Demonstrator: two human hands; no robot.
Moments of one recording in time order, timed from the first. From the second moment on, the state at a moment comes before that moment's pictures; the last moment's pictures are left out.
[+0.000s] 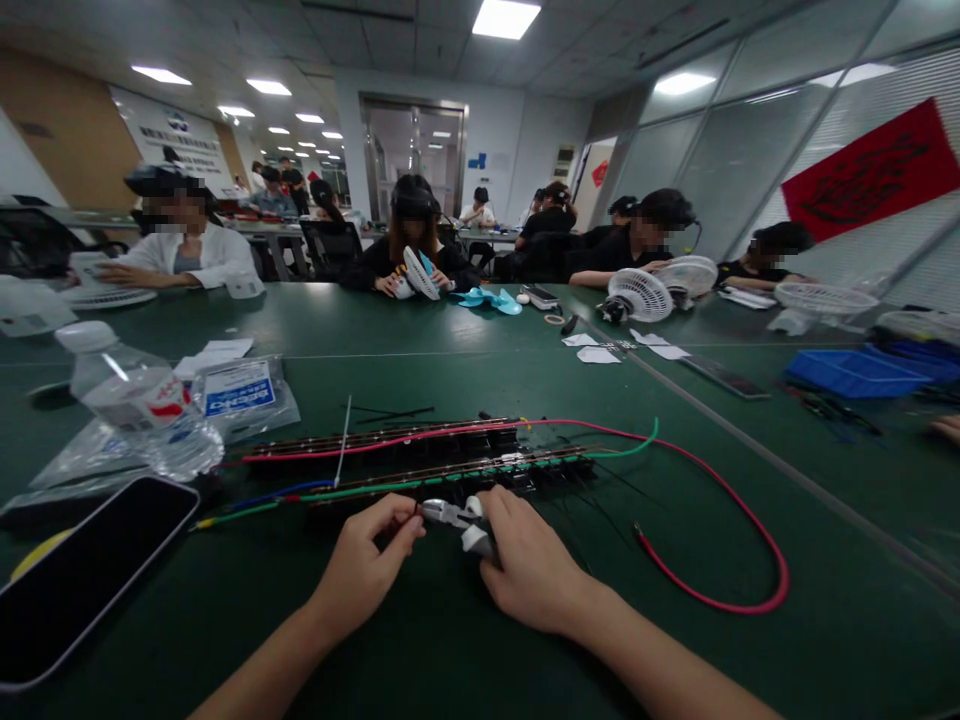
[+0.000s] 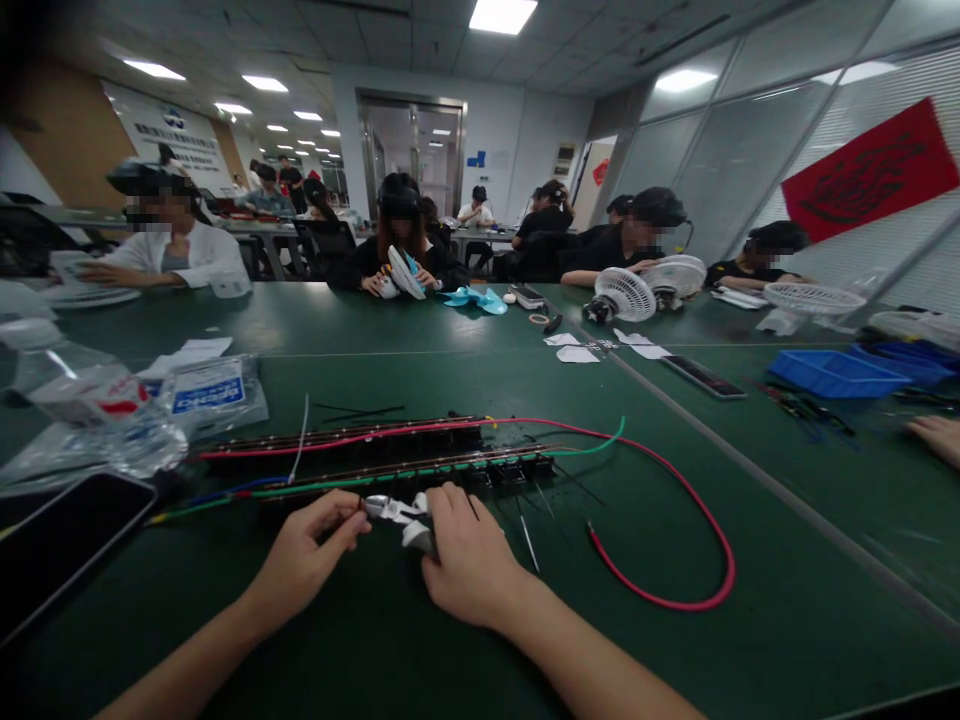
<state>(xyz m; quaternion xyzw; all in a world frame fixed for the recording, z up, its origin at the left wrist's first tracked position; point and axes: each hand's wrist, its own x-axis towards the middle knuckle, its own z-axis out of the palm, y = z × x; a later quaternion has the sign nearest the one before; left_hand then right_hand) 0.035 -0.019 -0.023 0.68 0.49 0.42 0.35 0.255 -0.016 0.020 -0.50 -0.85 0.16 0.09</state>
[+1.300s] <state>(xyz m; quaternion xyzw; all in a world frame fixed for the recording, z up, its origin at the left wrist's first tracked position) 0.031 -0.020 -0.010 0.73 0.45 0.33 0.40 0.256 -0.010 0.012 -0.45 -0.87 0.17 0.12</state>
